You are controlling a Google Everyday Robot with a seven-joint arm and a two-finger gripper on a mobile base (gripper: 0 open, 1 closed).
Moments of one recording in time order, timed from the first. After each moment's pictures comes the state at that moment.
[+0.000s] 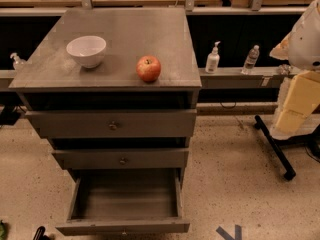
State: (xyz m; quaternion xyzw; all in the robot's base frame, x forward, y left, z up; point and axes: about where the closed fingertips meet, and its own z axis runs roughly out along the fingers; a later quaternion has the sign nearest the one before) arm 0.431 -0.218 0.974 -0.58 0.80 -0.02 0.13
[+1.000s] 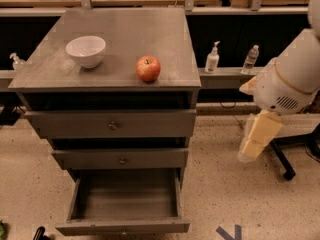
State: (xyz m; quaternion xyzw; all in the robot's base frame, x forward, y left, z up) arm 0.450 -0.192 0.877 -0.60 0.78 0.04 0.15
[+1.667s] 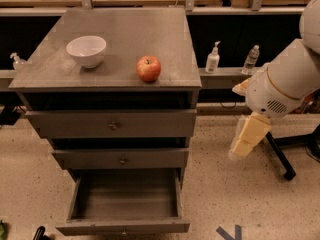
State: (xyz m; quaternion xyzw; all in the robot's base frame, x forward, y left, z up) arm 0.465 -0.181 0.862 -0.59 0.78 0.05 0.19
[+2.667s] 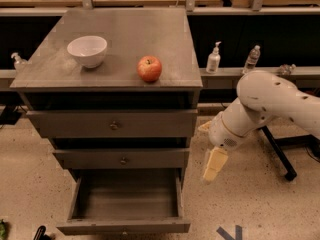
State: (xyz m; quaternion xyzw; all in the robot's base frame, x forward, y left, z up) arm 0.495 -0.133 0.690 -0.64 0.74 0.15 0.15
